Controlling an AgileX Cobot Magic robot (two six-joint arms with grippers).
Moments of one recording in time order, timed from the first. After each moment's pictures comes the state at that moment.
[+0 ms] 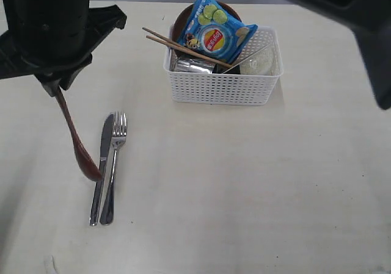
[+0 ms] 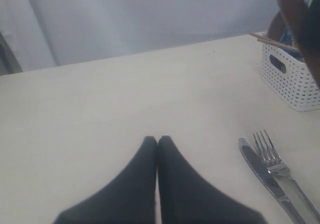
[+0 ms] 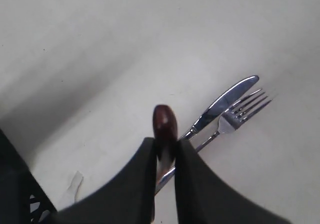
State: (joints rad) left arm -0.17 0.00 0.00 0.06 0.32 0.04; right arm 1.06 2.08 -2.05 0.06 1.22 0.19
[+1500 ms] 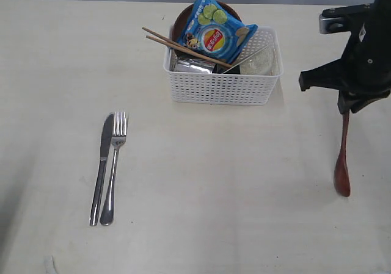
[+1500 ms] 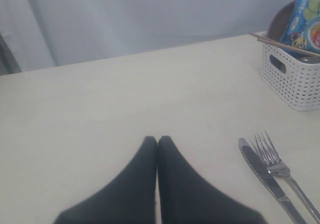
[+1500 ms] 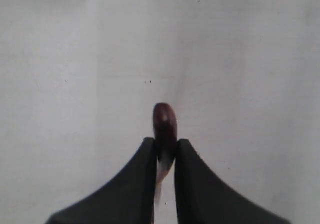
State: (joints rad) left arm -0.17 0.00 0.00 0.06 0.32 0.04; right arm 0.29 1.60 -1.03 -0.19 1.00 0.31
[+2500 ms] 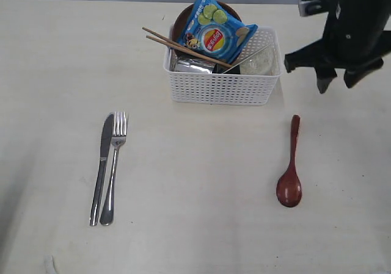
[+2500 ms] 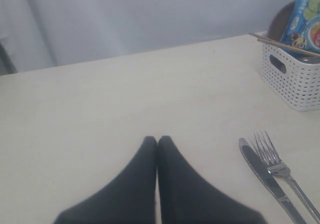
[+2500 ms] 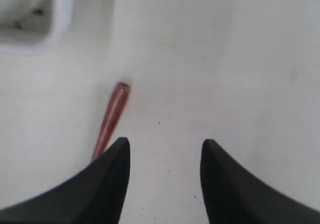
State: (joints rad) left arm -0.17 0.00 0.00 0.06 0.32 0.04; right arm 0.35 1.72 -1.23 -0.25 1.10 0.29
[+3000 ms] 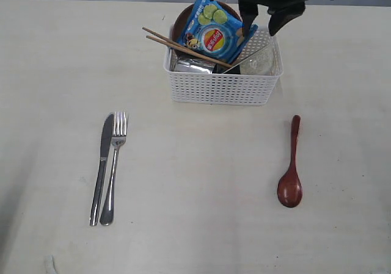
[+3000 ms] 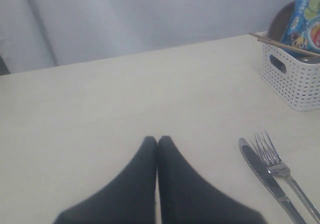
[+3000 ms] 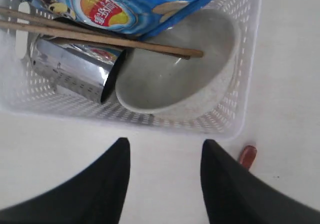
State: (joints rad) left arm -0.17 0.00 0.00 0.06 0.32 0.04; right arm 0.50 1.88 -1.68 -0.09 1.21 0.45
